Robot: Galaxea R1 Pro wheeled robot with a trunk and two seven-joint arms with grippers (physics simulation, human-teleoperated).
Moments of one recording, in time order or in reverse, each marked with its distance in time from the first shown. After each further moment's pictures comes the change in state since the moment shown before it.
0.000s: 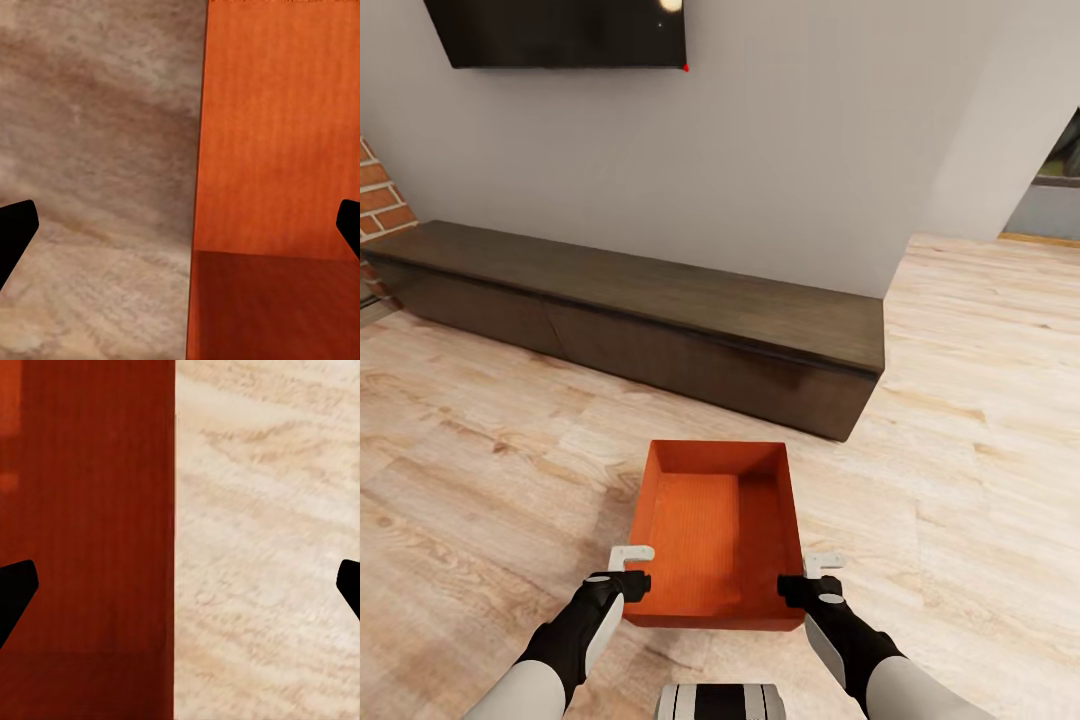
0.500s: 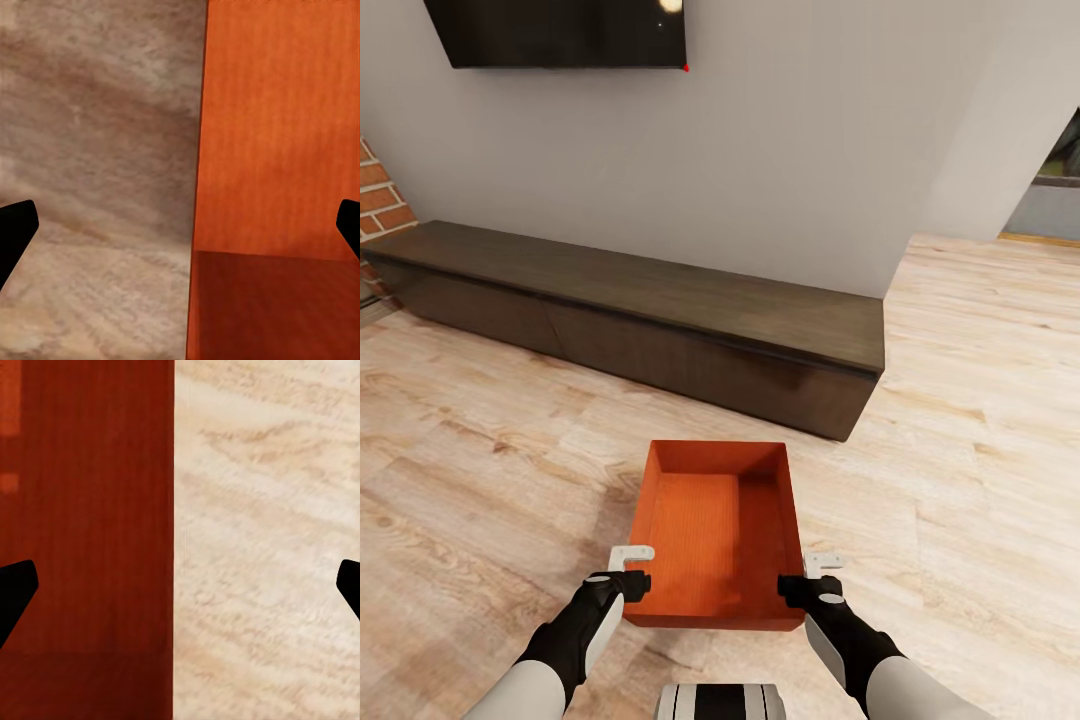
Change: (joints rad) left arm 0.000 0.000 0.000 0.000 0.000 0.000 0.000; right arm 0.000 0.000 0.000 0.000 0.000 0.000 0.000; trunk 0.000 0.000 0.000
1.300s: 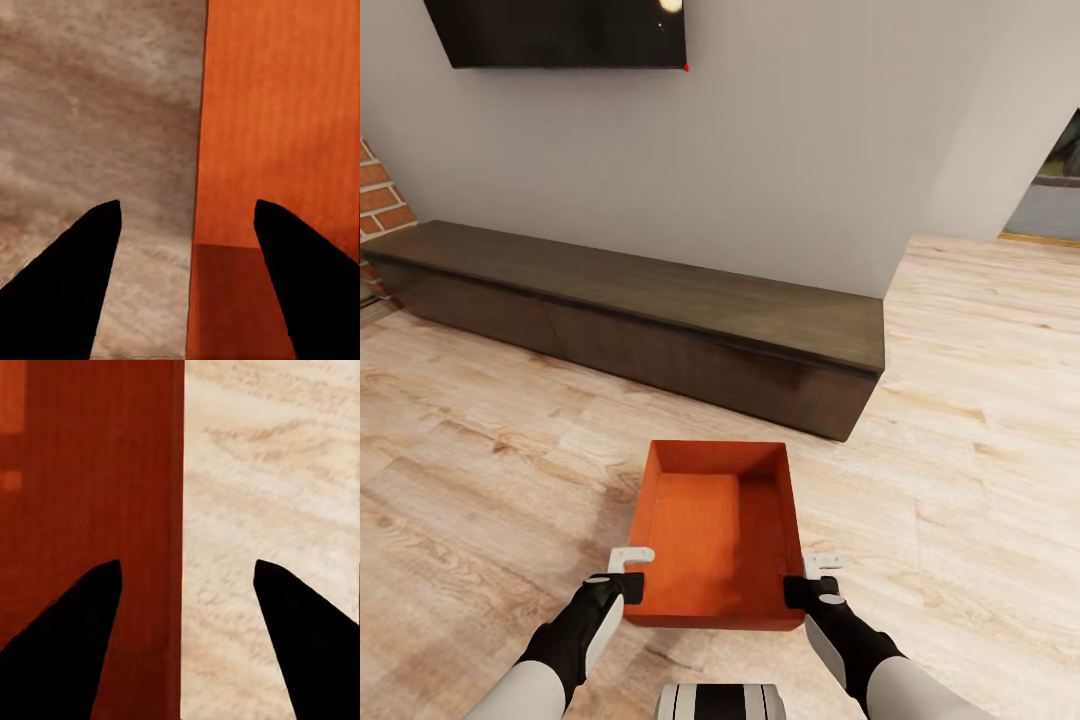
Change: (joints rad) left arm 0.000 0.000 0.002 0.007 0.000 0.007 -0.001; right arm 0.000 -0.001 0.002 0.003 0.003 0.000 0.011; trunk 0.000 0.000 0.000
